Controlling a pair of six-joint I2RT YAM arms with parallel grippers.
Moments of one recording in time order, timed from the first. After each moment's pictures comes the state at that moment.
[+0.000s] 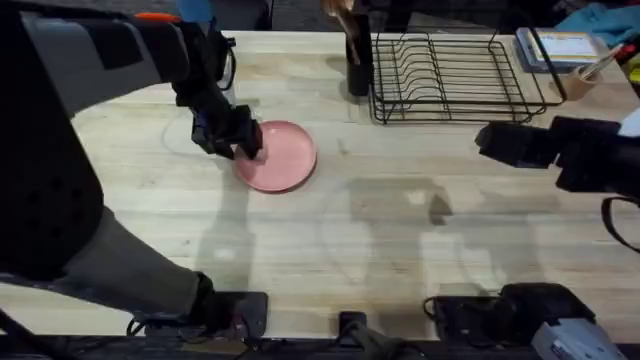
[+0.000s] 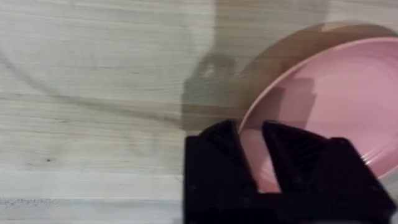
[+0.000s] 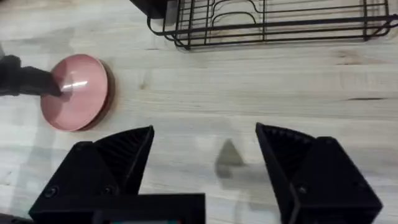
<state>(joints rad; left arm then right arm) -0.01 1.75 1.15 -0.90 0.06 -0.15 0.00 0.68 0.94 -0.99 -0.21 0.16</state>
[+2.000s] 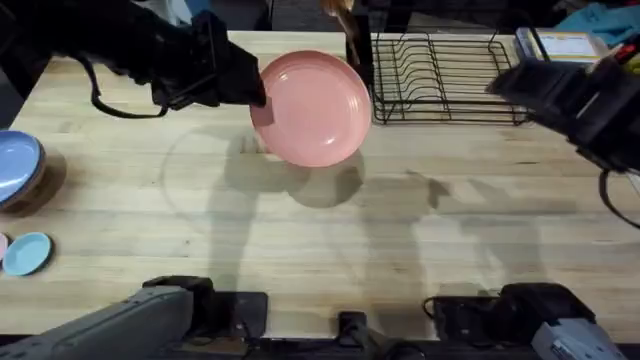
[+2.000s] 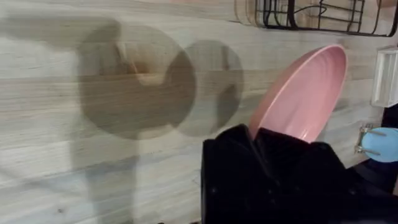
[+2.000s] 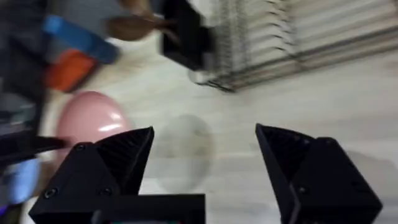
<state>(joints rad) -0.01 1.29 1.38 -1.22 0.50 -0.23 0.01 0.68 0.94 -0.80 -0.28 0.50</state>
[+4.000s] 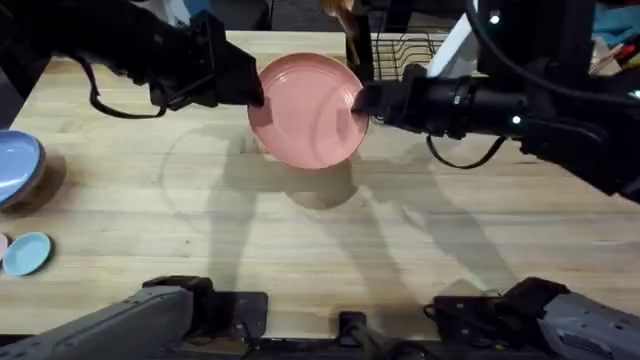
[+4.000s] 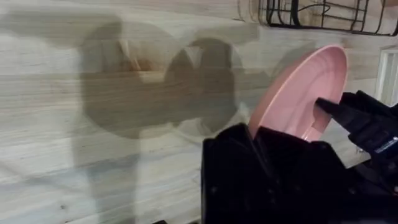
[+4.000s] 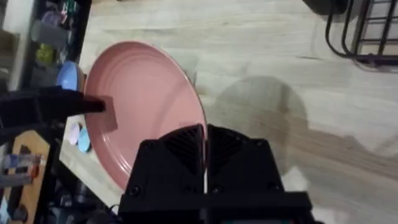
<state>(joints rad) 0.00 1.29 1.38 -1.22 0.49 -0.23 0.53 1.18 0.94 -0.39 -0.26 0.65</state>
